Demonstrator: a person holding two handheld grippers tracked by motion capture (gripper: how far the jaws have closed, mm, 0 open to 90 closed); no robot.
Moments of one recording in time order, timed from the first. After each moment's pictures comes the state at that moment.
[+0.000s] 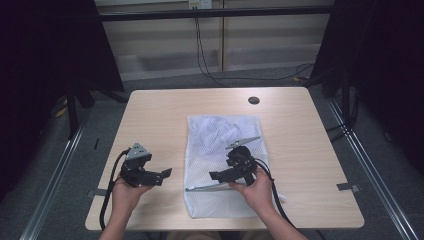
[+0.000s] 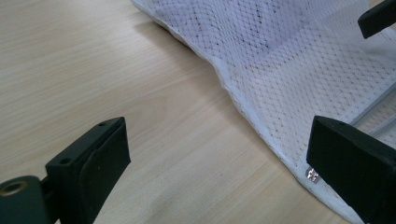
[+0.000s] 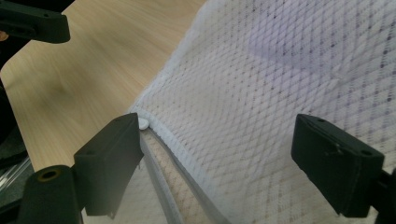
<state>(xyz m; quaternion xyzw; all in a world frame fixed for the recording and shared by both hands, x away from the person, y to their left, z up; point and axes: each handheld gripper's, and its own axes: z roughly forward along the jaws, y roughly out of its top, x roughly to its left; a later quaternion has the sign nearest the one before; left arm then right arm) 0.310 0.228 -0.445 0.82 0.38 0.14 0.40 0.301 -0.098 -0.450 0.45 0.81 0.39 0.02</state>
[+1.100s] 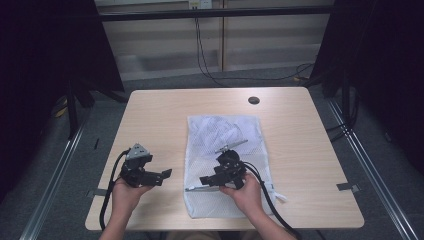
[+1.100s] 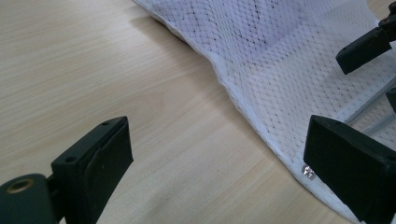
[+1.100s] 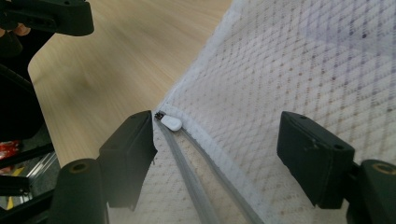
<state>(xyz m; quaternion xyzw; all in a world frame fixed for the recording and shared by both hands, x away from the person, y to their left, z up) 0.310 0.227 -0.446 0.83 0.38 0.12 0.40 0.302 -0.072 -0.464 0.44 0.81 0.39 -0.04</state>
